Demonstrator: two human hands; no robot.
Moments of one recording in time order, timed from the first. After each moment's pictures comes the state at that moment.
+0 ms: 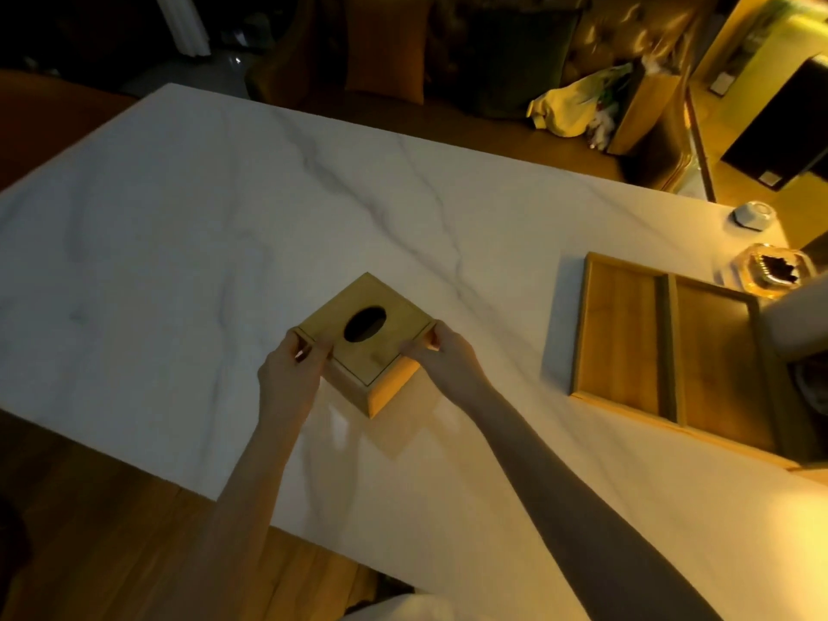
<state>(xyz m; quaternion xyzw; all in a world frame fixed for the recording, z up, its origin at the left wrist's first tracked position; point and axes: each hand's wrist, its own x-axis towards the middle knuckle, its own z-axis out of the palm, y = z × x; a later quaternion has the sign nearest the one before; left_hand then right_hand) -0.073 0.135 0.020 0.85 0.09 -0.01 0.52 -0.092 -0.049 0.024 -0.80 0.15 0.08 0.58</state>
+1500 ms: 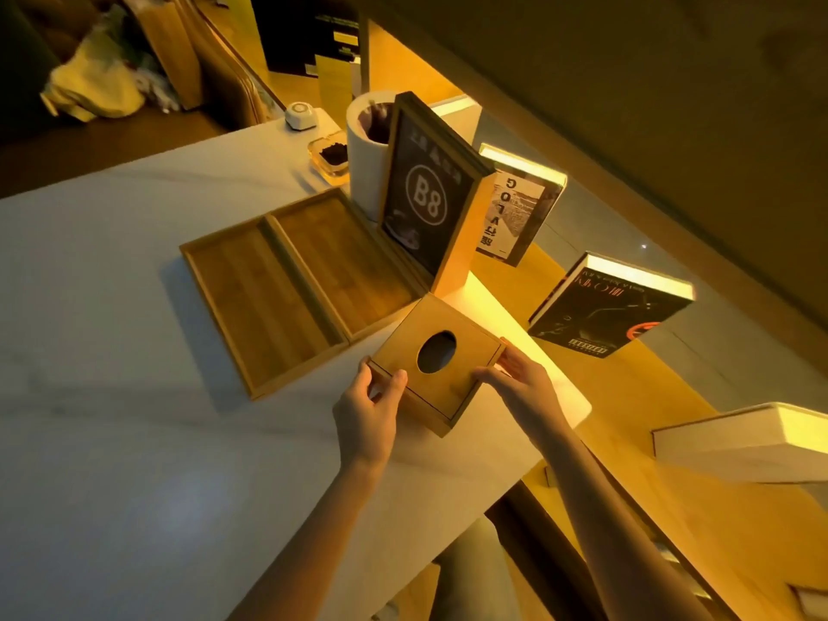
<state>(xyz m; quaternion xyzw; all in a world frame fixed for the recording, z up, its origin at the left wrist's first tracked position) -0.256 -0.197 -0.001 0.78 -0.31 -0.29 0.45 -0.402 -0.285 0.018 -0.58 0.56 -0.25 0.54</state>
